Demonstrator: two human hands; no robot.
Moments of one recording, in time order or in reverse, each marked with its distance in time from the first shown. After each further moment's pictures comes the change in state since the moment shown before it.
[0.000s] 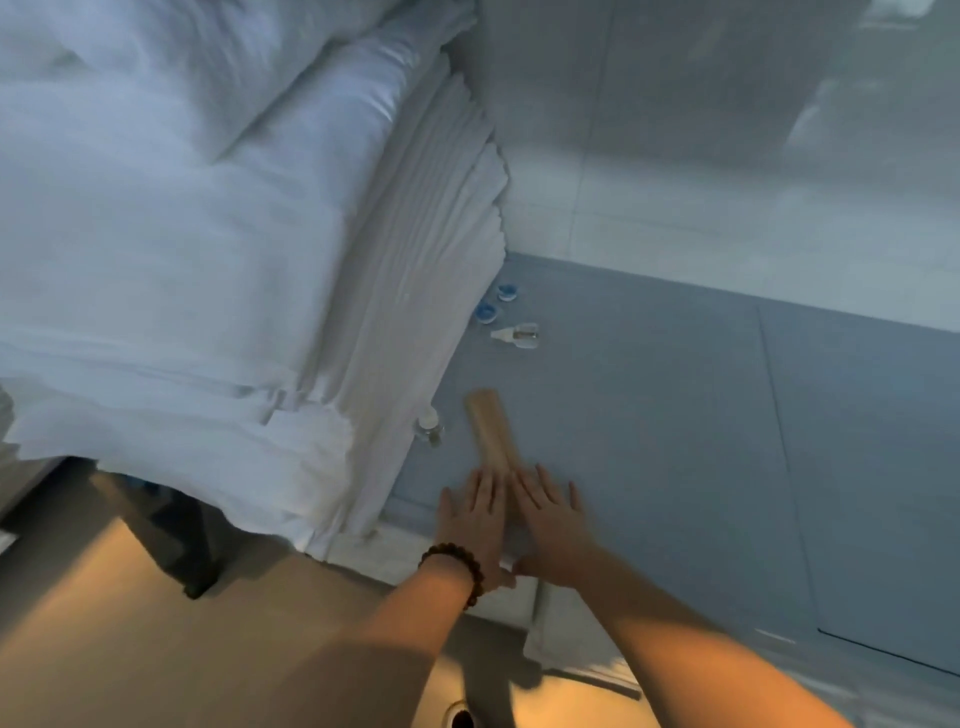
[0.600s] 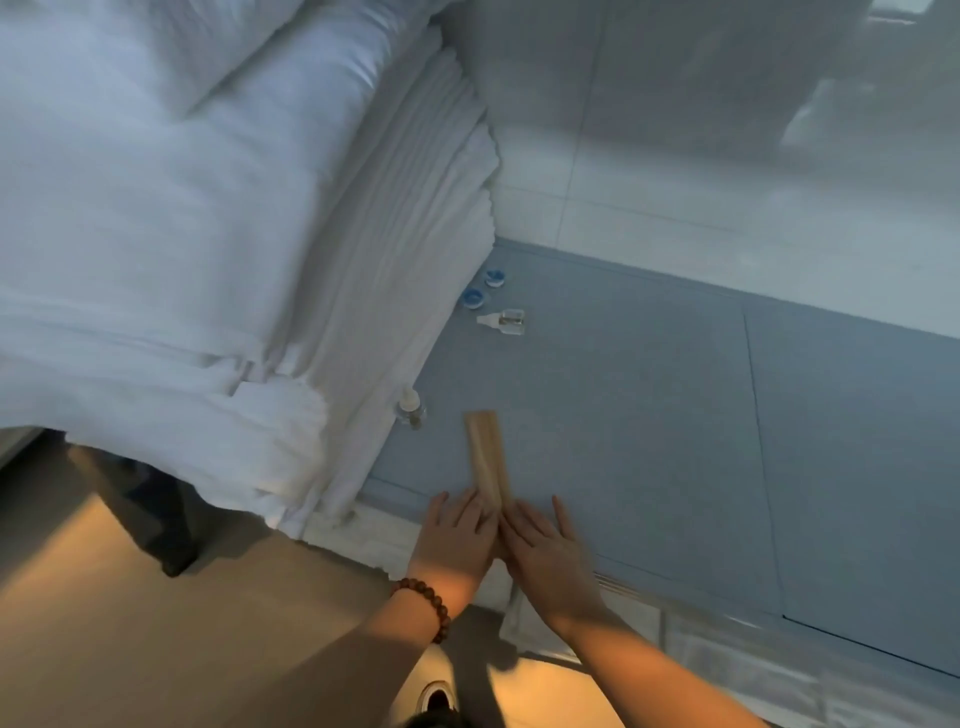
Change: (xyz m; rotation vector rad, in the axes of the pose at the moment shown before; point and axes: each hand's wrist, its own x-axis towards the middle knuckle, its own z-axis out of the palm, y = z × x) left_hand -0.031 0.014 0.017 0.047 0.453 0.154; right_hand -0.054 -0.002 0.028 -0.152 0.563 -0.174
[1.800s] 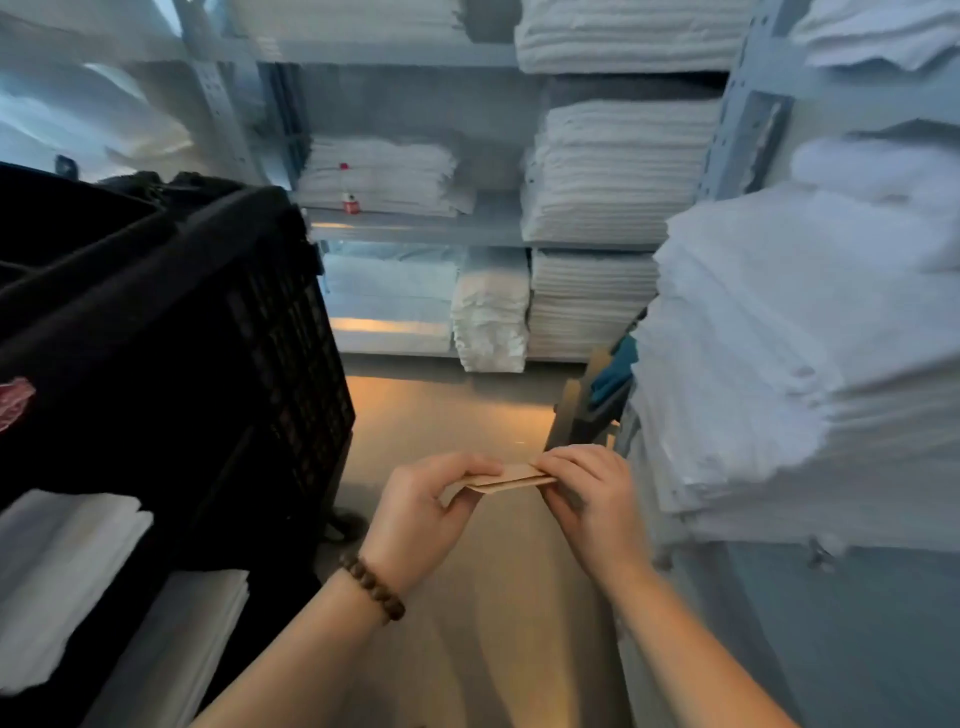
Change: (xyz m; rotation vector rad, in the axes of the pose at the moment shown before) left_hand -0.329 0.122 -0.203 -0.292 1.106 -1.061; right_hand -0.005 -0.208 -0.180 0.991 0.272 -1.028
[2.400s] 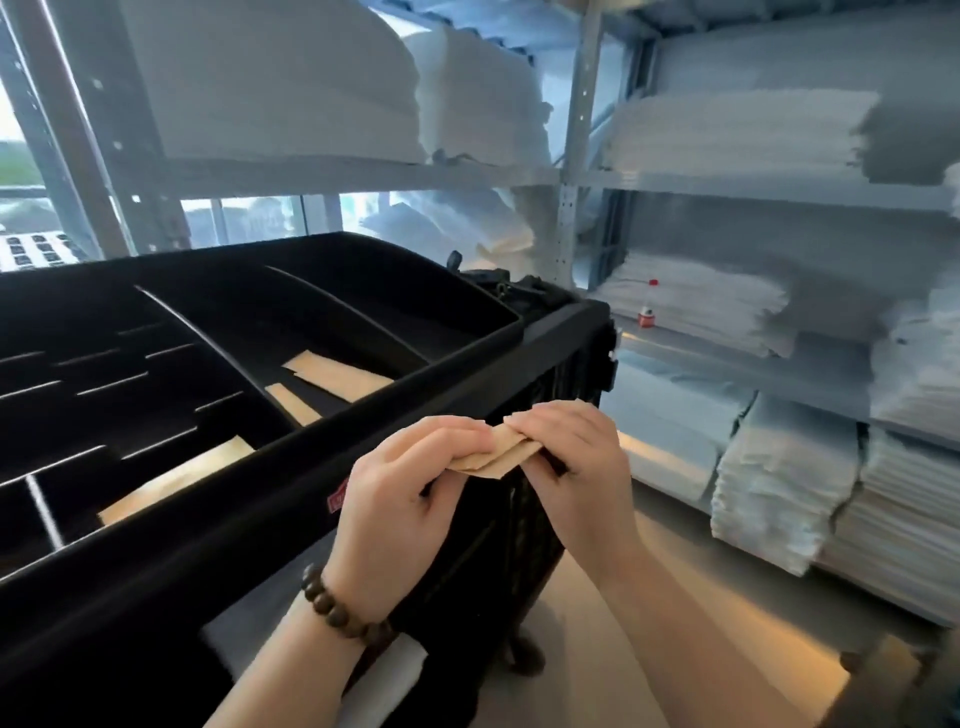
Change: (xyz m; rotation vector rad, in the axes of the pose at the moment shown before) left_hand 0.028 -0.049 -0.271 0.610 0.603 0.104; right_hand 0.228 -0.227 0.221 0.595 -0.045 -0.501
